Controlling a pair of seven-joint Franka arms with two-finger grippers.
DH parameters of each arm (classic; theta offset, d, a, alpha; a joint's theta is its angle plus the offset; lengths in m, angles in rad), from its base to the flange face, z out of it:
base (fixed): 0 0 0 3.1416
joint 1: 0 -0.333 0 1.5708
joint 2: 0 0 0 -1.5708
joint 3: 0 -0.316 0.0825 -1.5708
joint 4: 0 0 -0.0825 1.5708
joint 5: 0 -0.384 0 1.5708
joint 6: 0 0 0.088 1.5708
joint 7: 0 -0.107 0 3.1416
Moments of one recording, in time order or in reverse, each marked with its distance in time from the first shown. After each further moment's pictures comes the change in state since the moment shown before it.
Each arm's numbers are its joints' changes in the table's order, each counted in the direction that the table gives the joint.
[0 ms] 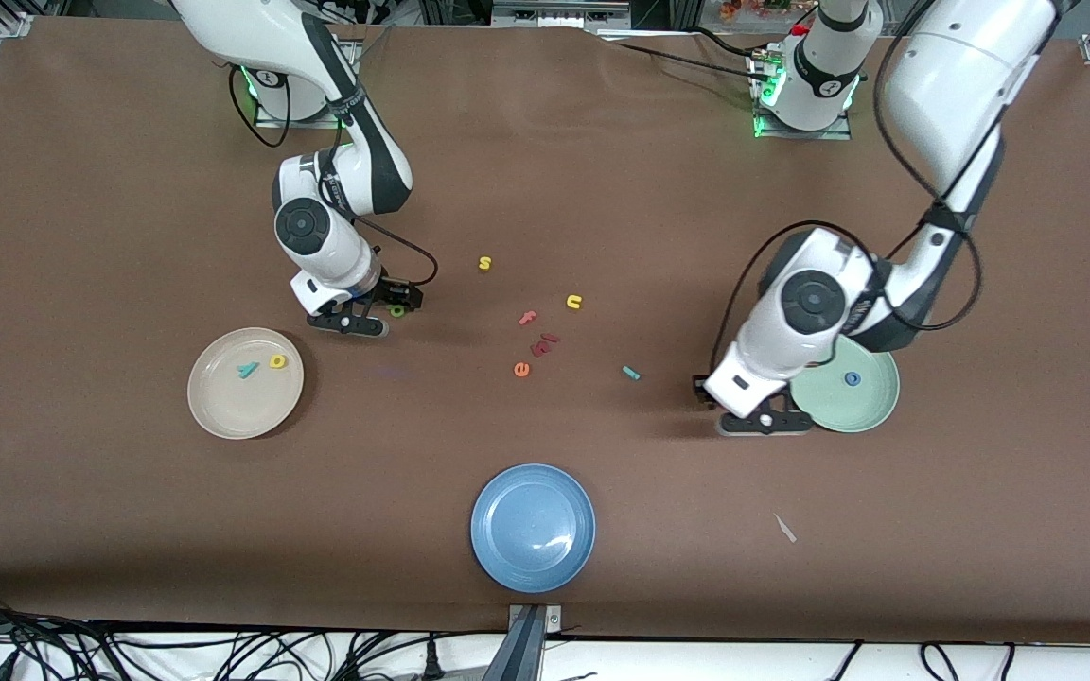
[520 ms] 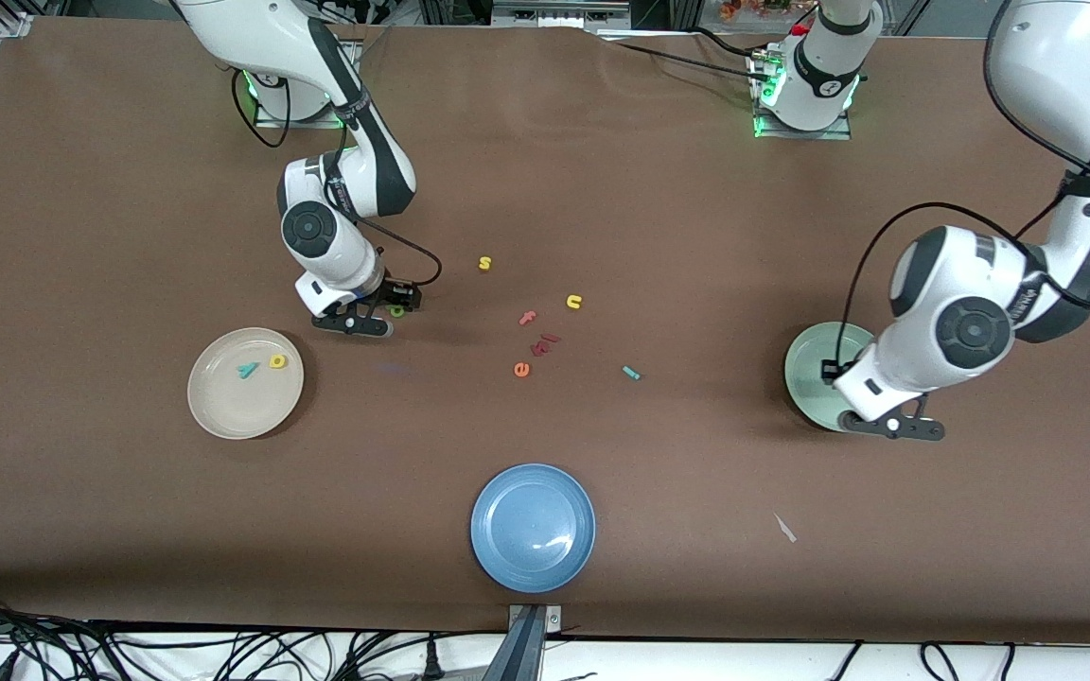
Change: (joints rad) left arm -0.225 -0.065 -0.002 -0.033 0.000 0.230 -0.370; right arm -0.007 0.014 -0.001 0.005 0.001 -0.008 0.007
